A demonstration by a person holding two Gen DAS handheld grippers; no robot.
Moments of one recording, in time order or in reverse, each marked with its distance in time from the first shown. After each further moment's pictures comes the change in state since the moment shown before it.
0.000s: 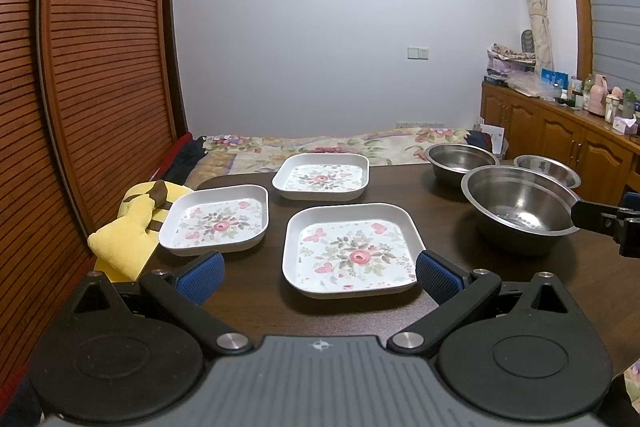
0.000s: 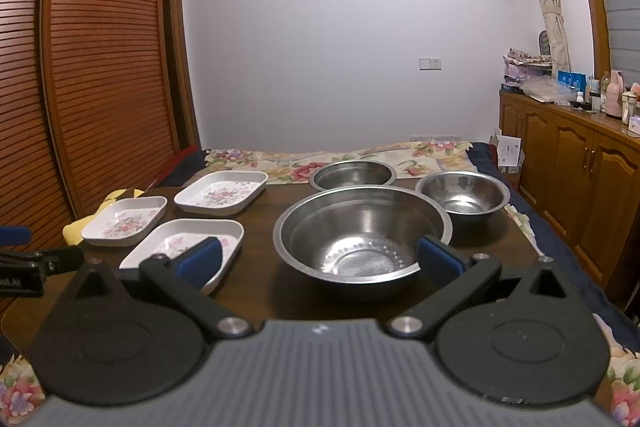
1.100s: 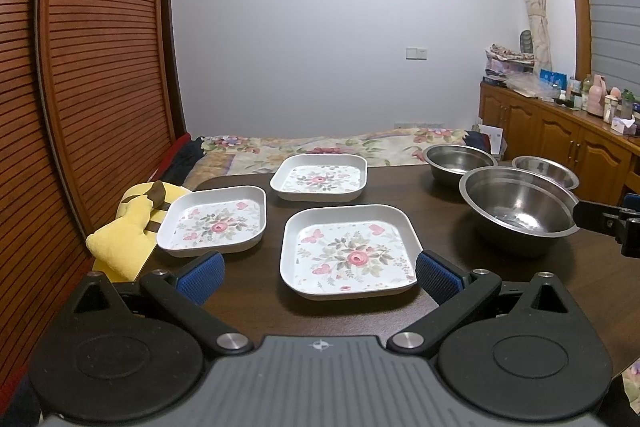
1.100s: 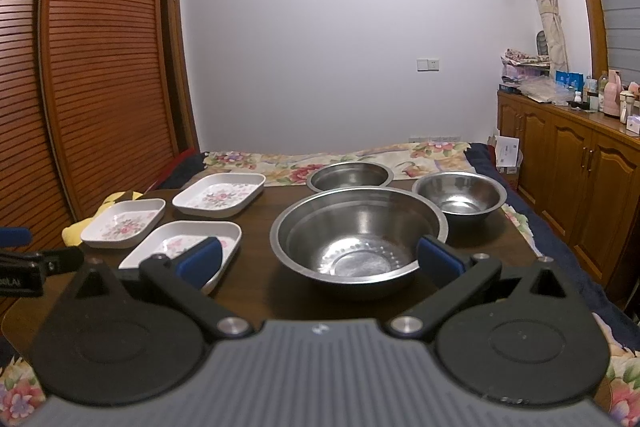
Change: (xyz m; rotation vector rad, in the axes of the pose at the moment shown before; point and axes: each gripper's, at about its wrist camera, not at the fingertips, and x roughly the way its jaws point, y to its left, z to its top) left arm -0.002 -0.002 -0.001 0.003 -0.005 -0.001; right arm -0.002 -0.001 0.000 0.006 -0.006 -0.003
